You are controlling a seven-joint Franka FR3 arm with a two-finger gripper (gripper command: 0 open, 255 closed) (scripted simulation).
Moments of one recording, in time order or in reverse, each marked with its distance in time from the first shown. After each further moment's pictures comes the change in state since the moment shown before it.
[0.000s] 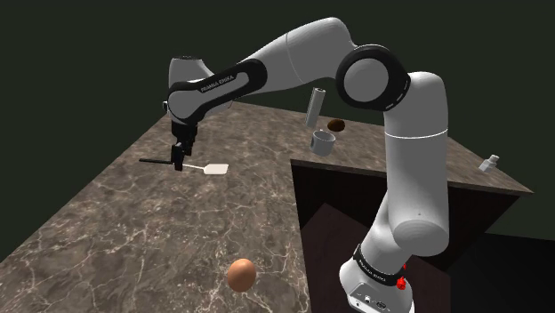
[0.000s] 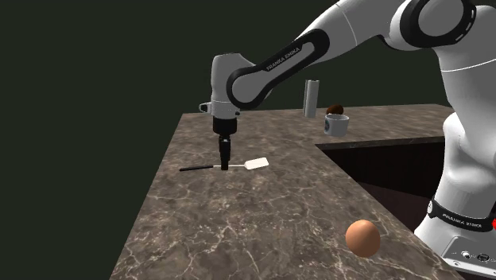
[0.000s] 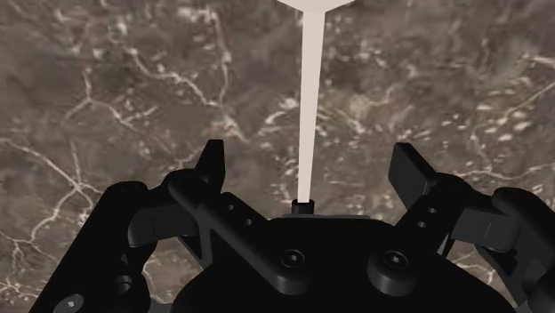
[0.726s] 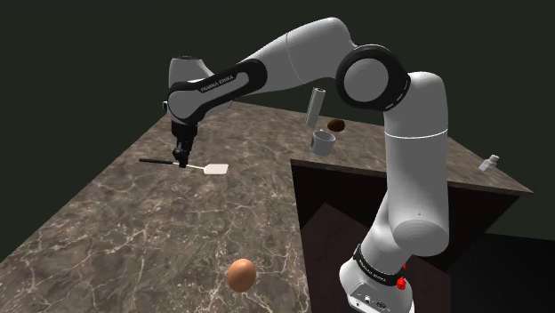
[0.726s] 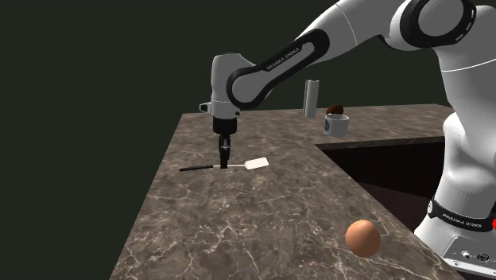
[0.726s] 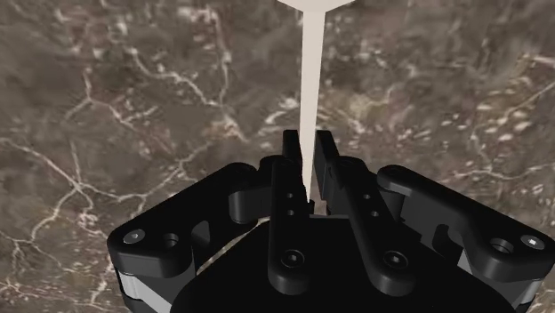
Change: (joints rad) arm 0.000 0.000 0.000 0.000 0.000 0.000 0.000
